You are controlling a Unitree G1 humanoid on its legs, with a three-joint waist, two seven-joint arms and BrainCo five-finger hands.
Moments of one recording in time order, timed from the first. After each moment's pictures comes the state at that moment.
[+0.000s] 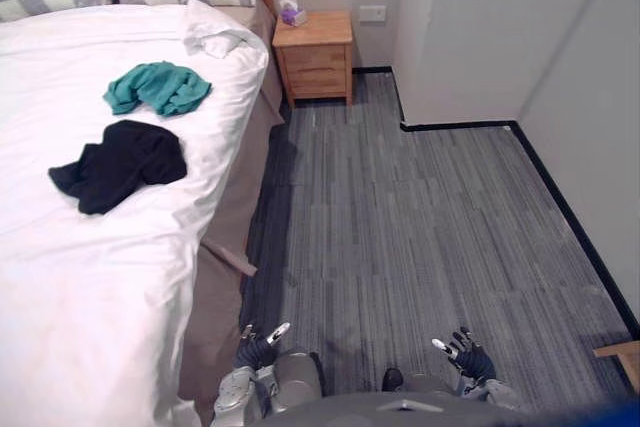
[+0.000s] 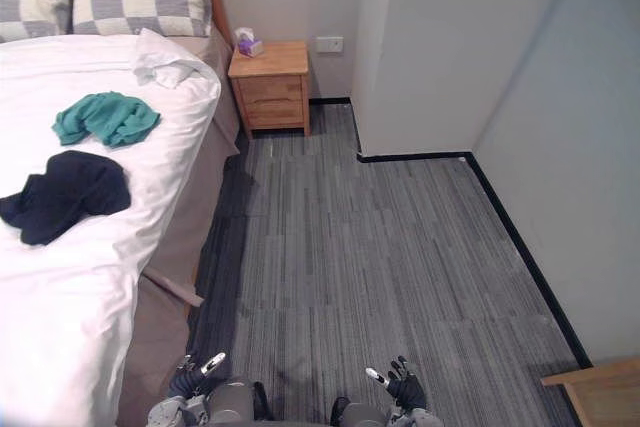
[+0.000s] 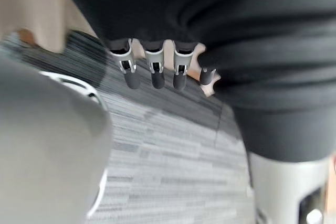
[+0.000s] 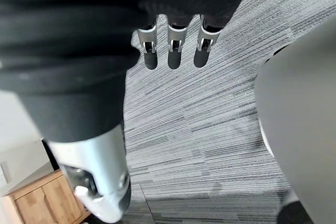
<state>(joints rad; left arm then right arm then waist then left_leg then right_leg) 0.13 -0.01 0.20 0.93 -0.14 -0.21 0.00 0.13 -0.04 -0.18 0.96 0.22 -0.20 0.15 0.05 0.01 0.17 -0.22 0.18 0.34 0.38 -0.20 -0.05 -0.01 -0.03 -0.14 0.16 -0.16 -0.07</state>
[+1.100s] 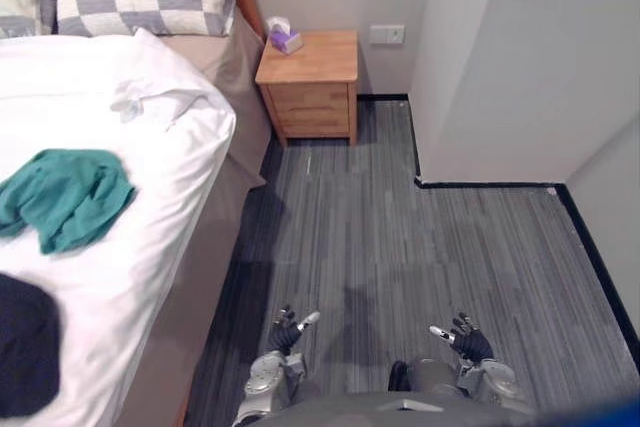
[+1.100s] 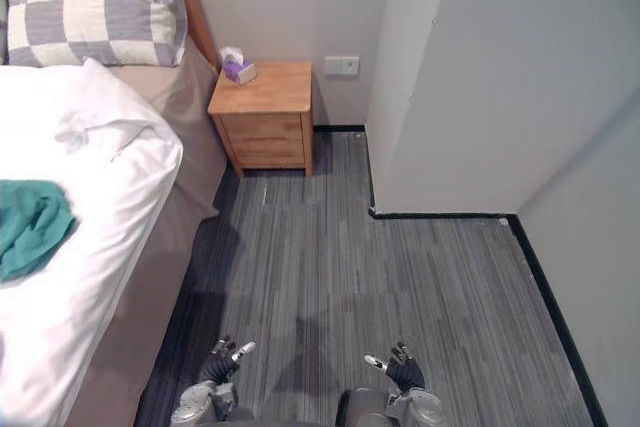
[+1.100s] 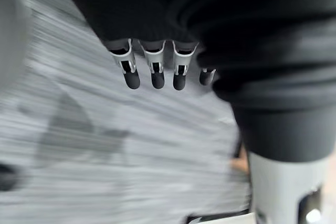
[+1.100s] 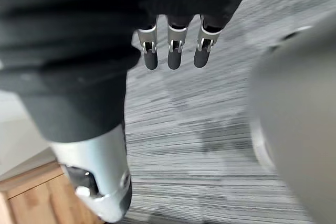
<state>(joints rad) 0.07 -0.04 0.18 0.94 -0.13 -0.25 -0.01 0.08 -0.04 -0.14 0.96 0.17 -0.13 0.08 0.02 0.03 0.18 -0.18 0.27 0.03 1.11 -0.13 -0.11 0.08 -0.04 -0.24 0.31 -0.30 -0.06</state>
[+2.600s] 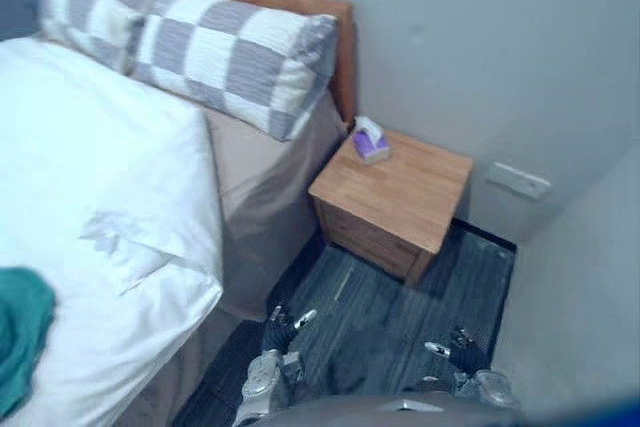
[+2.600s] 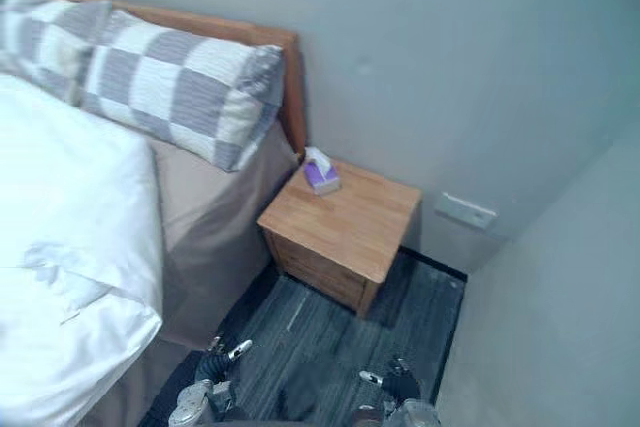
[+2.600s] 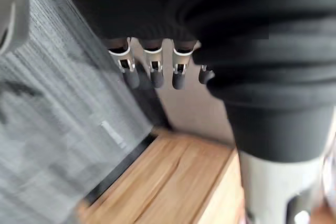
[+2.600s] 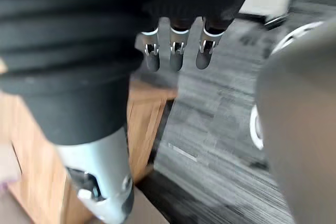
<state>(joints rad) 0.08 -0.06 0.15 0.96 -0.23 -0.27 0.00 0.09 -0.06 -0.10 0.99 0.12 -0.13 0.03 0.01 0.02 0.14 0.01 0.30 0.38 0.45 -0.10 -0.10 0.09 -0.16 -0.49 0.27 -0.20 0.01</state>
